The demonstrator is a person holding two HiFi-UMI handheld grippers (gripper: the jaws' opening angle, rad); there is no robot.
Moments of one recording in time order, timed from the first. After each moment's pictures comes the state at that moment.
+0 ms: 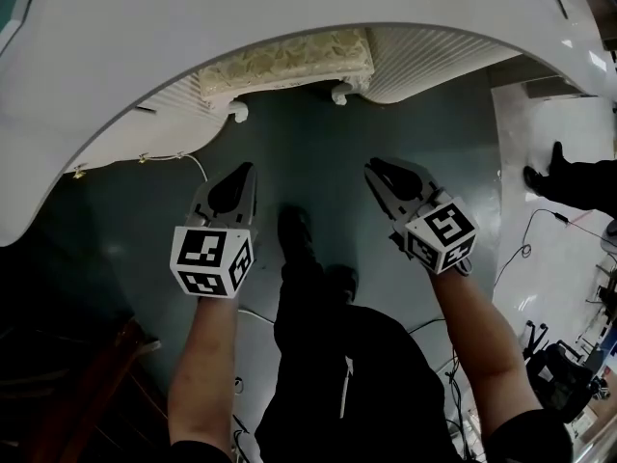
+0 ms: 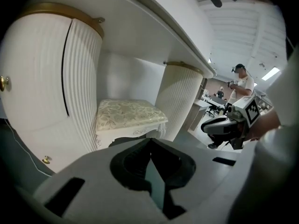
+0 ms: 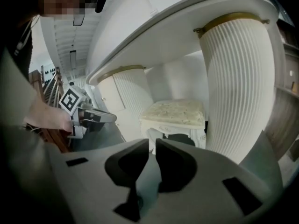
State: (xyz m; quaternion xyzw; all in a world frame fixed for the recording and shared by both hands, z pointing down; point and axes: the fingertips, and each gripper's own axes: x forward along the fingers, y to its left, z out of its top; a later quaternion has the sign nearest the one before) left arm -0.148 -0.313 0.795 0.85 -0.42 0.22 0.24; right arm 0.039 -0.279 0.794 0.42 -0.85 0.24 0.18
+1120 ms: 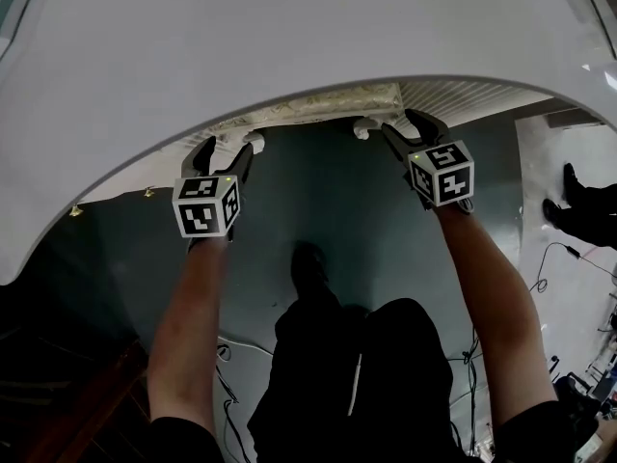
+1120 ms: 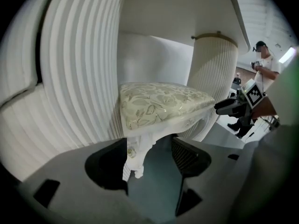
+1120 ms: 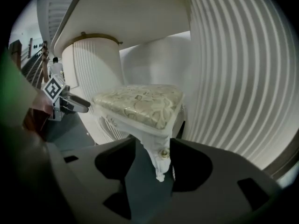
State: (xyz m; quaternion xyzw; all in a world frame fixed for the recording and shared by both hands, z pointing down) left arm -0.224 -0.460 0.908 0.80 -0.48 0.28 0.22; right arm 0.088 -0.456 0.906 0.48 -0.81 0.19 0.27
